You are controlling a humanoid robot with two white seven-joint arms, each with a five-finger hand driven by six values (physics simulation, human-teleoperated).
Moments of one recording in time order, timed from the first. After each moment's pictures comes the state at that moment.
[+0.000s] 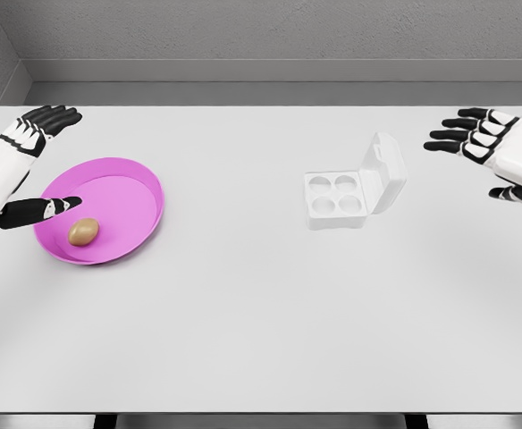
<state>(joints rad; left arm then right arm) 0.02 0.53 0.17 -1.75 -0.38 -0.61 -0.18 -0.18 -1.16 0.20 -1.76 0.40 -0.61 0.11</state>
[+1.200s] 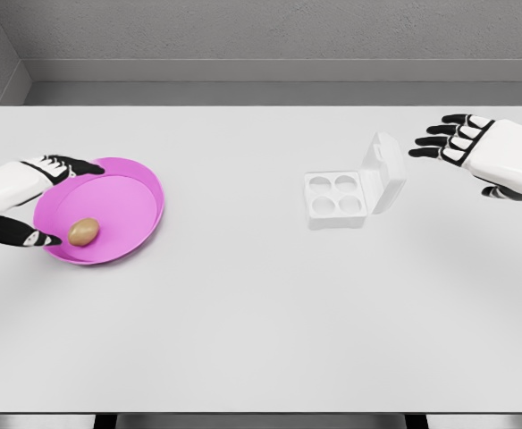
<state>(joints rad) -0.02 0.86 0.05 -1.80 -0.10 -0.35 -0.61 -0.28 -1.04 0.20 -1.74 0.49 -0.61 0.34</state>
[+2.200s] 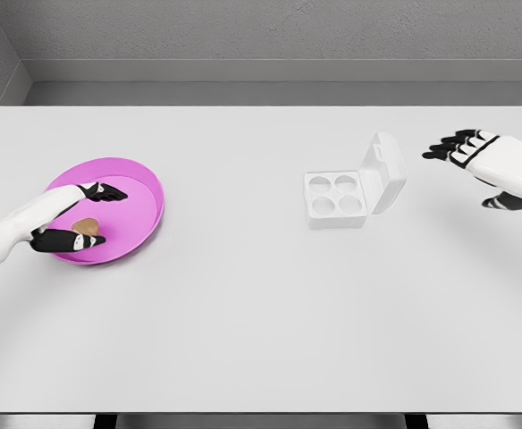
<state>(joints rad) -0.01 0.63 0.01 -1.80 -0.20 -0.06 -0.61 -0.30 -0.89 0.20 -1.50 0.56 -0.61 0.34</state>
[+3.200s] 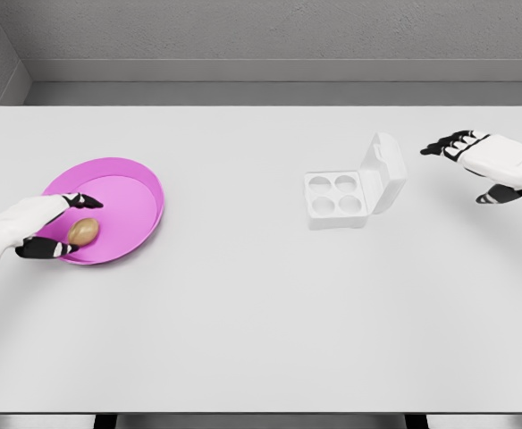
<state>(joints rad) -0.01 0.62 0.02 -1.76 -0.47 -0.05 -0.61 -0.47 -0.80 0.32 -1.27 0.61 -0.61 0.38</state>
